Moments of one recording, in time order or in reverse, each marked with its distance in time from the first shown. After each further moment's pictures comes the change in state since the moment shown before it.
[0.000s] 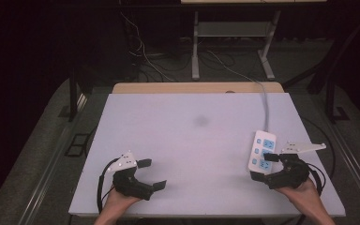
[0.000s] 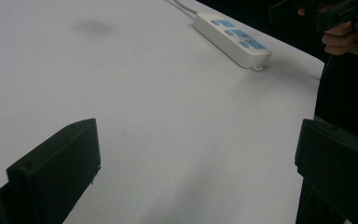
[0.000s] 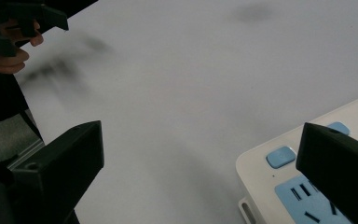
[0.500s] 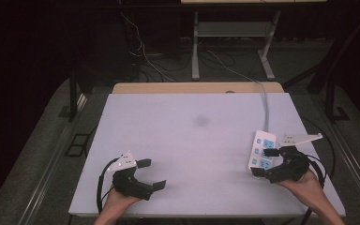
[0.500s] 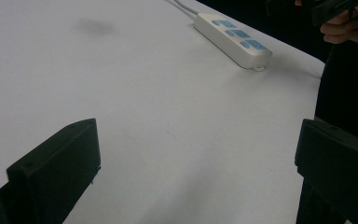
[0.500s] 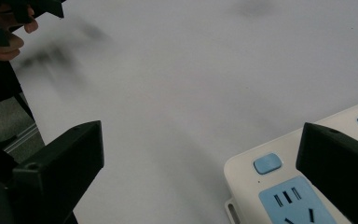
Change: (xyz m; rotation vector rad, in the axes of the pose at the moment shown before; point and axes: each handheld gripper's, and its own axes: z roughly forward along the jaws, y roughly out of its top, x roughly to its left) left arm 0.000 0.000 0.000 -0.002 0.001 -0.005; right arm -0.009 0.019 0.000 0.078 0.005 -0.031
